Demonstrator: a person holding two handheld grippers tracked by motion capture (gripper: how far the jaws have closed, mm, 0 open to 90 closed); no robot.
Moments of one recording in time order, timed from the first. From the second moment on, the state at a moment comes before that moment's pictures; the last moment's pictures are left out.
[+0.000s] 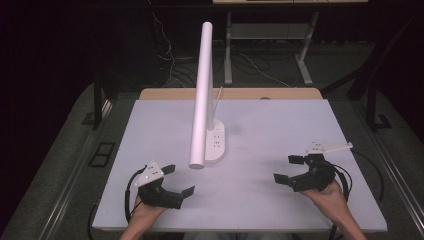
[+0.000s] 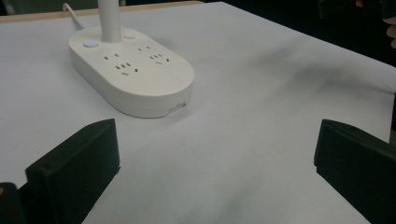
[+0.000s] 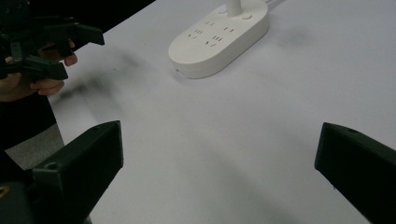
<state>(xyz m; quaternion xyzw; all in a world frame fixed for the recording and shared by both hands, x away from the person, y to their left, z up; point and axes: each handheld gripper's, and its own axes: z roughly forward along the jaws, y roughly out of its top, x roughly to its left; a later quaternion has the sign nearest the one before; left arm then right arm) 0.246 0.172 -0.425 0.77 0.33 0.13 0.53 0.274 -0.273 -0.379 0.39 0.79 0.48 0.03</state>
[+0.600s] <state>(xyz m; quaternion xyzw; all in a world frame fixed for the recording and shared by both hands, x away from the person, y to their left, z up) 0.247 0.172 -0.425 0.77 0.33 0.12 0.53 0.299 -0.262 -0.363 0.38 0.79 0.48 0.03</state>
